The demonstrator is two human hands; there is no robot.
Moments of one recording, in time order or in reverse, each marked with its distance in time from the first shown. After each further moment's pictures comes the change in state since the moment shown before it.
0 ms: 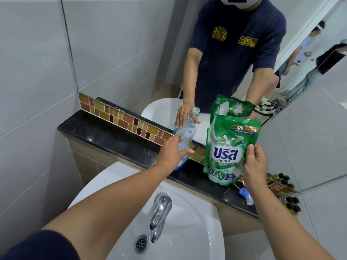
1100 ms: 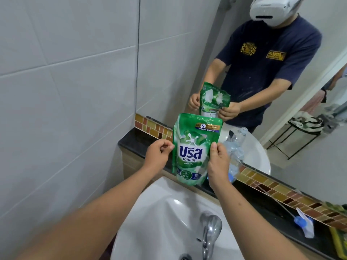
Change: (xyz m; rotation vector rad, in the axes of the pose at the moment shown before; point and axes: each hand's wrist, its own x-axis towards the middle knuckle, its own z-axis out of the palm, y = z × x) left_hand -0.028 -0.082 -0.200 -0.183 0.264 -0.018; right_hand -0.109 -0.083 0.224 0.233 -0.242 0.105
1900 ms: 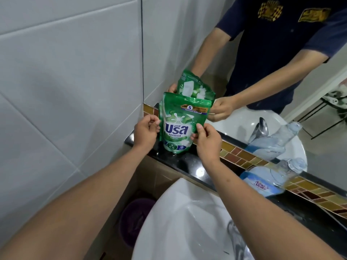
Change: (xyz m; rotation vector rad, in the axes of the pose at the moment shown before) left_hand 0.140 -0.104 -0.051 -0.012 0.215 0.006; right_hand 0.076 0.046 0.140 -0.054 -0.132 -0.024
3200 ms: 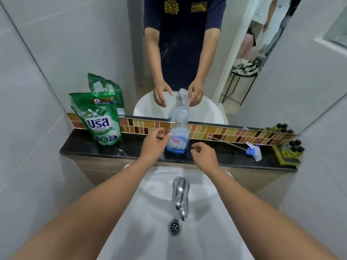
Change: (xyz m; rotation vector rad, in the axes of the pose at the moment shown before) left_hand -0.204 0.127 0.151 0.168 -0.586 -0.012; right_hand -0.127 0.051 -0.262 -0.536 0.122 0.247
